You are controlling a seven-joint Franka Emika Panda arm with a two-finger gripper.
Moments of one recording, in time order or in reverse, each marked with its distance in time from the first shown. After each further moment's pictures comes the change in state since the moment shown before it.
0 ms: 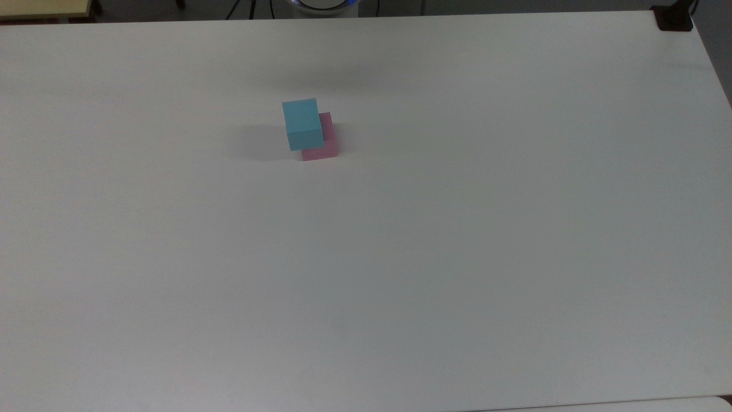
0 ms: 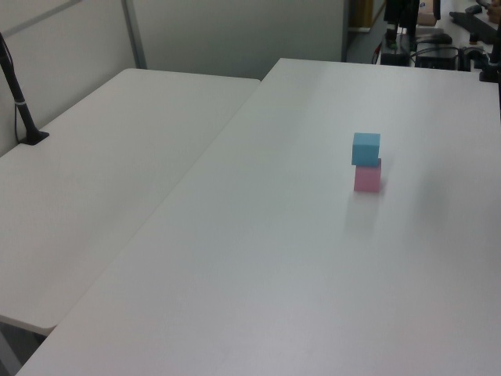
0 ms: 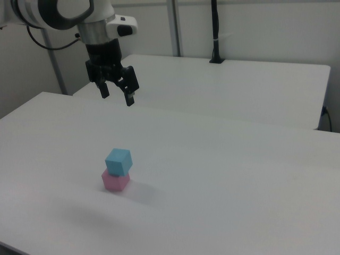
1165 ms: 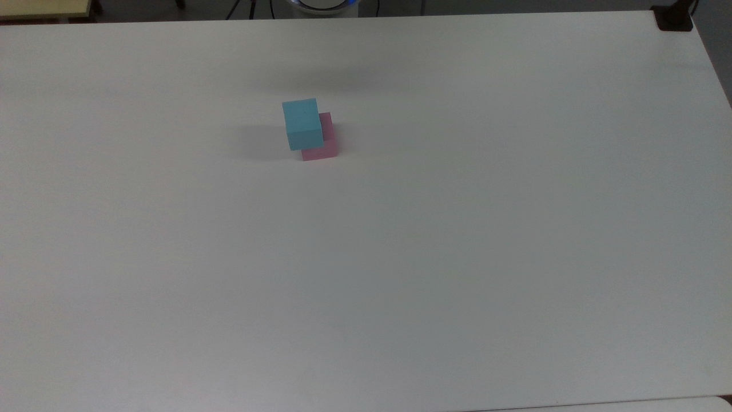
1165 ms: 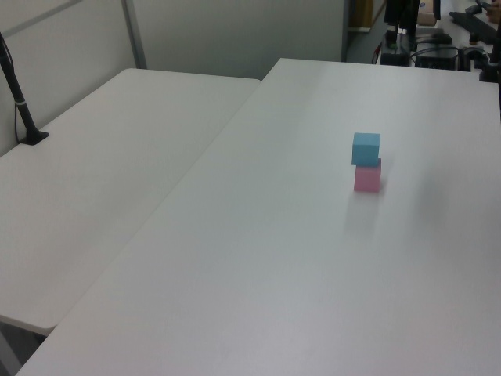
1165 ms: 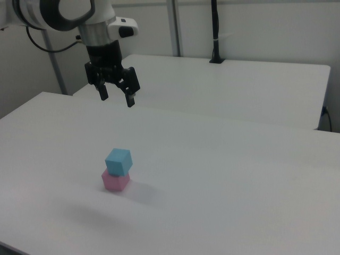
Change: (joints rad) arm 0.001 0.008 0.004 0.000 0.000 -0.005 -0.056
